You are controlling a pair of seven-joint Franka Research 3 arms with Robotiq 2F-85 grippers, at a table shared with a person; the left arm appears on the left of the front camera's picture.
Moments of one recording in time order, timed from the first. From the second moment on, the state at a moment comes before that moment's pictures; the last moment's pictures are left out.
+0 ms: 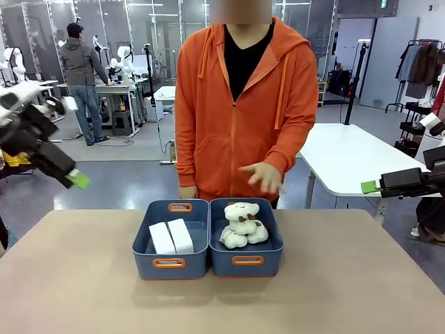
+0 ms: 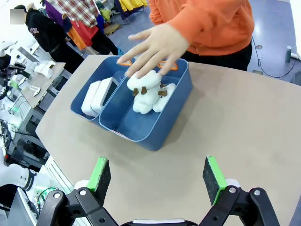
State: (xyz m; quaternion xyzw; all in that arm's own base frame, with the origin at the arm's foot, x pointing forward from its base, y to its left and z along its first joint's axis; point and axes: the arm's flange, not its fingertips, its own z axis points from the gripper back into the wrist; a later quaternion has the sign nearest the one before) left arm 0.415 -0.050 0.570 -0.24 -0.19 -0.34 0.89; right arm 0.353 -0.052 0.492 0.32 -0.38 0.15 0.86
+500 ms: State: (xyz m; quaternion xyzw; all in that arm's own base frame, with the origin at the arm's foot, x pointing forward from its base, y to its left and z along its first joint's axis) left arm 0.359 0.062 0.596 -0.27 -0.28 -0.39 0.84; right arm 0.353 -0.052 0.492 0.32 -0.38 0.15 0.86
